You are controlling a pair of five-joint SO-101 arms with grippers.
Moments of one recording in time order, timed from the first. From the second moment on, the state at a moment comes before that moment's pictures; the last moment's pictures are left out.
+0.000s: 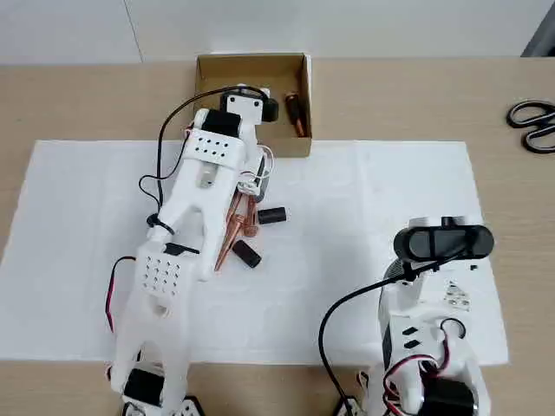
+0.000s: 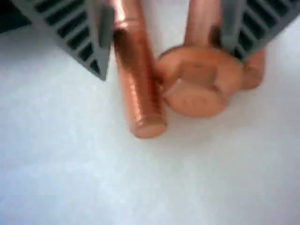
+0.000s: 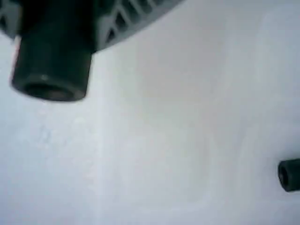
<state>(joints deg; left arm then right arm) 11.4 55.2 -53.1 98.1 7.1 5.4 -98.6 64.4 78.9 2.1</state>
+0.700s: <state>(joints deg) 5.9 56.0 -54.2 99.1 4.6 5.4 -98.6 64.4 78.9 2.1</state>
